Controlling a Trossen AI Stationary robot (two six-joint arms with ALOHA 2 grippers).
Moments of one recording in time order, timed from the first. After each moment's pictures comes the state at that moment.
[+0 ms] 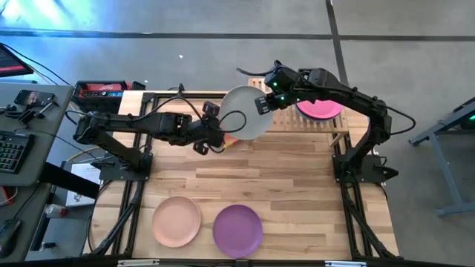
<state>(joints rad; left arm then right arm) -0.02 1.46 1.40 -0.86 -0.62 0.69 -0.32 1.67 1.93 -1.26 0.15 0.74</state>
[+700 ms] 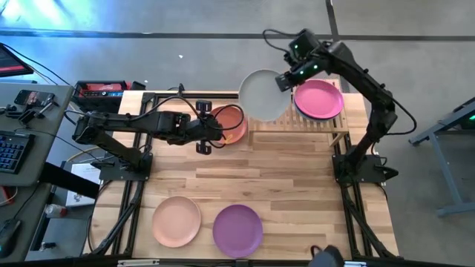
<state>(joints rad) -0.02 1.44 1.40 -0.90 -0.64 0.40 -0.73 1.67 1.93 -1.30 -0.15 0.26</state>
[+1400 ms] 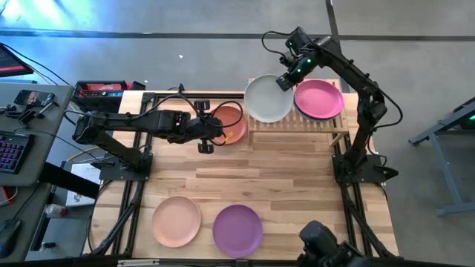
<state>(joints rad) -0.01 1.44 1.40 -0.89 -0.61 0.30 -0.86 1.82 1.93 -1.33 -0.25 -0.02</state>
